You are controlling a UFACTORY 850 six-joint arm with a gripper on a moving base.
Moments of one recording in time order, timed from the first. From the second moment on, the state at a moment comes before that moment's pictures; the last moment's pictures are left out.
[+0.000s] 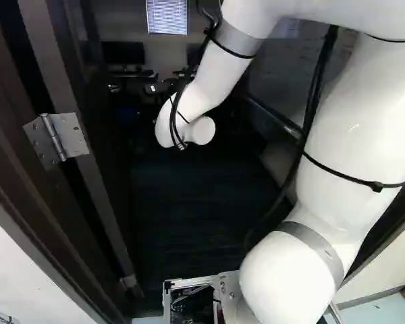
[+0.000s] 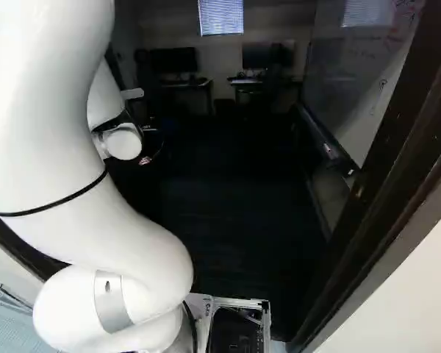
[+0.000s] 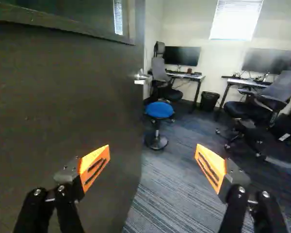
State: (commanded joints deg) arm 25.8 -2.8 -35.0 -4.2 50.0 0.0
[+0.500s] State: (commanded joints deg) arm 21.6 0.4 -31.7 -4.2 50.0 0.0
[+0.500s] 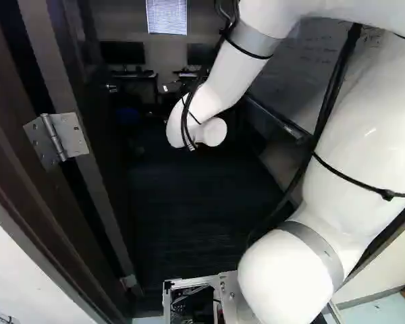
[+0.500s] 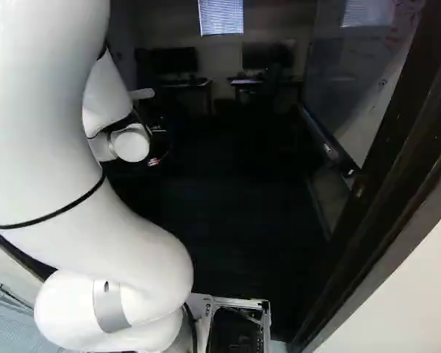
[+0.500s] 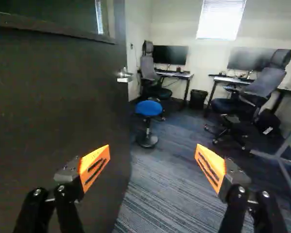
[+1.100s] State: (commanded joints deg) arm 16.3 3.7 -28.5 -4.2 50.0 0.0
